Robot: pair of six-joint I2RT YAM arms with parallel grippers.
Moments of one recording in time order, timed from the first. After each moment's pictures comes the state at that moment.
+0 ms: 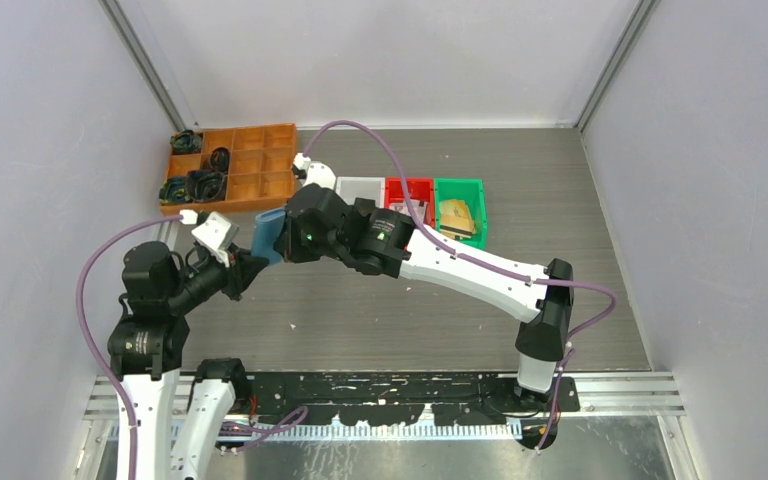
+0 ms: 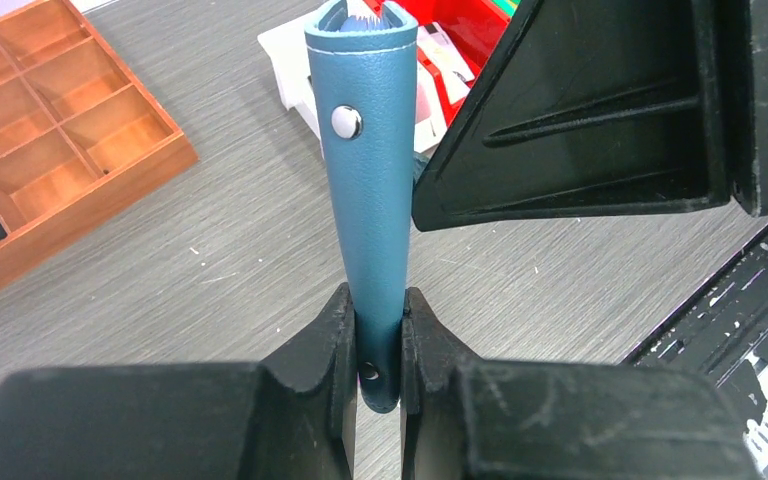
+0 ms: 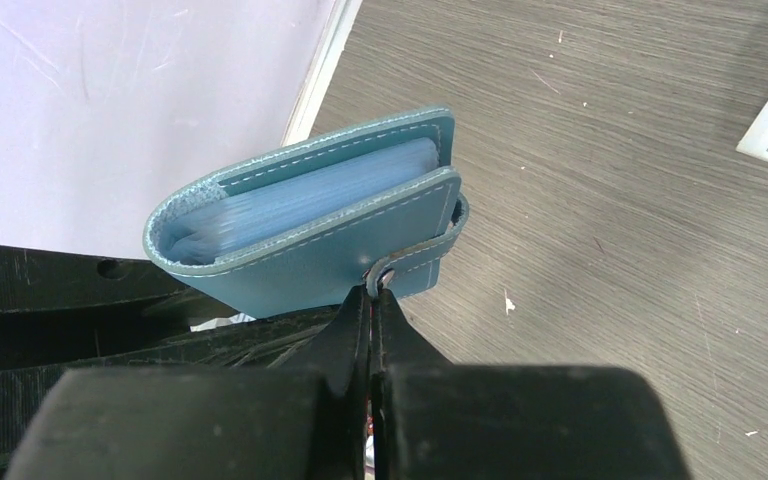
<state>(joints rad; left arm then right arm) 0.02 0.53 0.92 -0.76 0.66 0.19 1.18 1.79 1.88 -0.60 0.23 0.84</state>
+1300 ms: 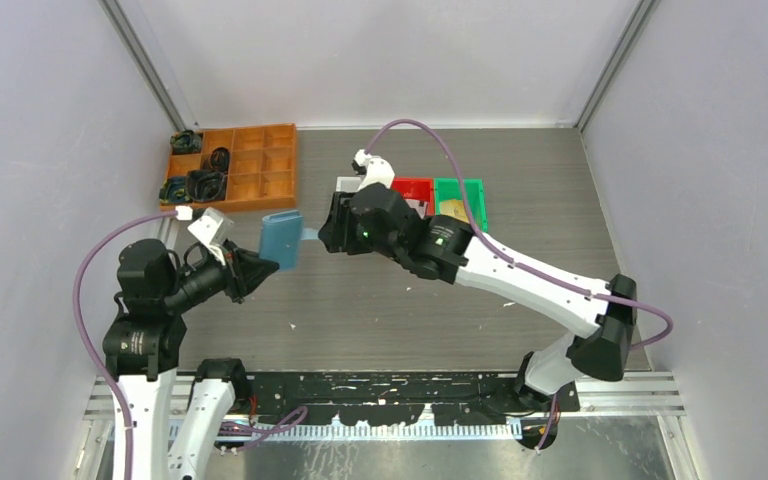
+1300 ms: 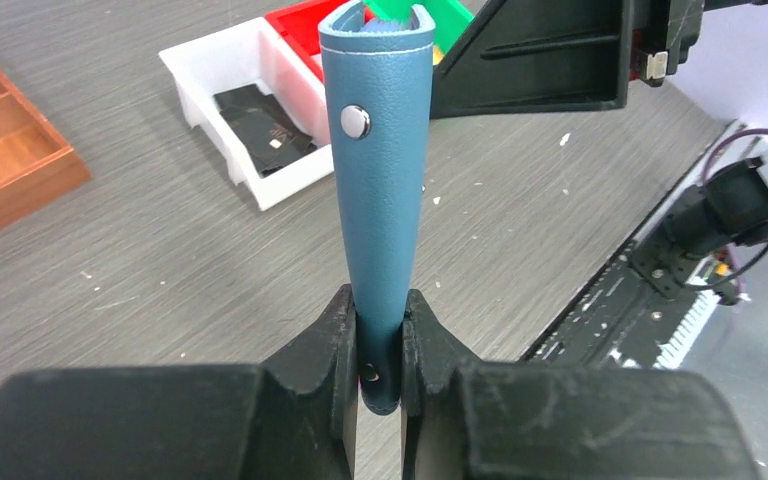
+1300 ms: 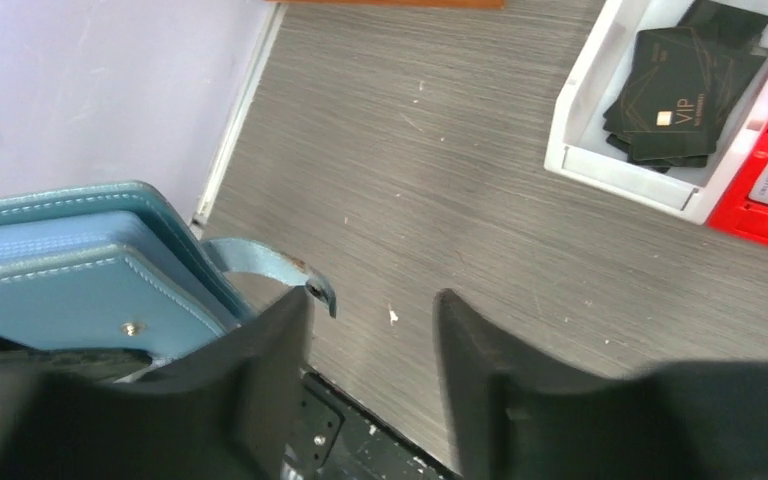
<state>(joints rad) 0.02 0.55 0.96 -0.77 0.77 0.05 1.08 1.52 1.52 -0.49 0.31 0.76</state>
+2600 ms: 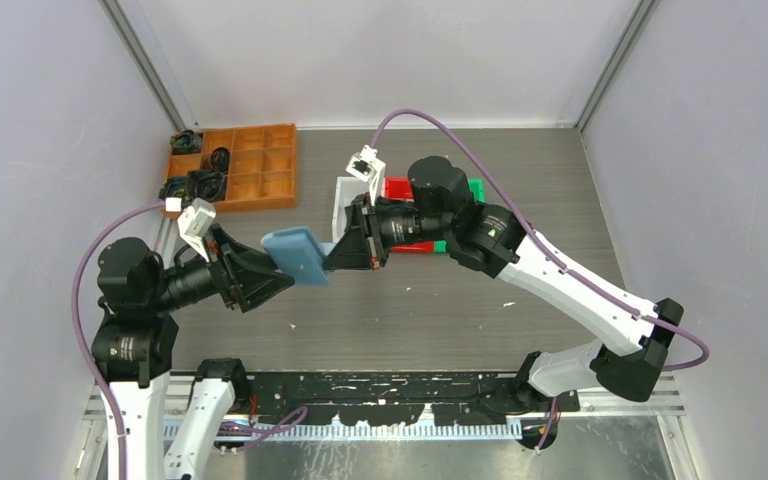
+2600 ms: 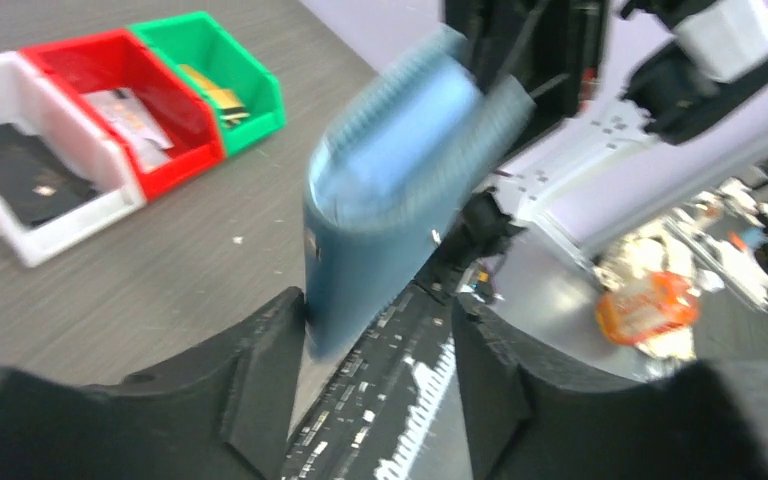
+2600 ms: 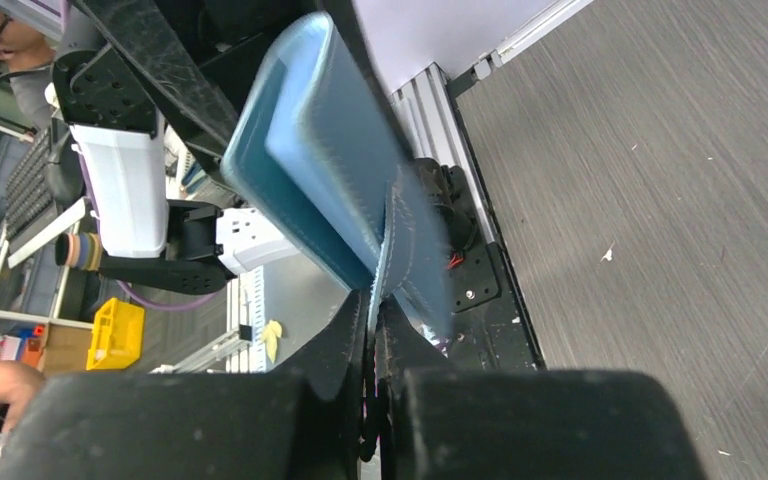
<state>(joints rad) 0.02 0.58 1.08 -0.67 1.12 -0.38 0.95 1.33 1.48 -0.39 -0.60 0.54</state>
